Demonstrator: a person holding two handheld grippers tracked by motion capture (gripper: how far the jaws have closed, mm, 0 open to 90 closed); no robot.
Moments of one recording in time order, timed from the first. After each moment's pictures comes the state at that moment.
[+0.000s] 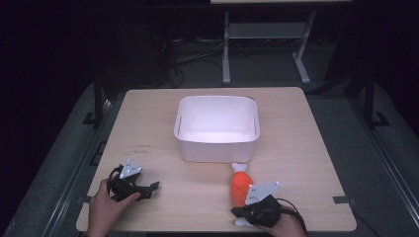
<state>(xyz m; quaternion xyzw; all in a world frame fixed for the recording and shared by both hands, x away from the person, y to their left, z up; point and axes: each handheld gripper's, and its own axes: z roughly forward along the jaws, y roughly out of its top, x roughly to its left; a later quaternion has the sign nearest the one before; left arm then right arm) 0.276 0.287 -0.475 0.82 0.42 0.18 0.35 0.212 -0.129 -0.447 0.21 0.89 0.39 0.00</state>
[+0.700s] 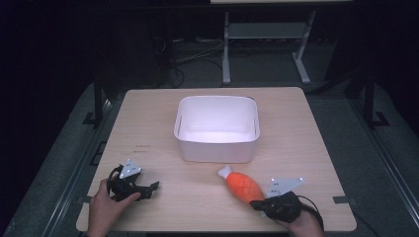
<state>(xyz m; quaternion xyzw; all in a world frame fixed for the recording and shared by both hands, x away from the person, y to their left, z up) 0.276 0.287 -0.475 0.82 0.42 0.18 0.35 0.218 -0.178 -0.446 0.27 0.88 0.39 0.03</state>
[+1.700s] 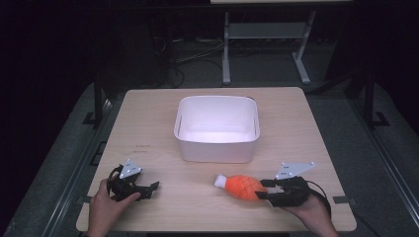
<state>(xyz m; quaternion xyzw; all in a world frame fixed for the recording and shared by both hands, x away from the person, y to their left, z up) 0.277 0.287 -0.475 0.82 0.42 0.18 0.35 0.248 -0.200 -0.426 0.30 0.86 0.41 0.05</state>
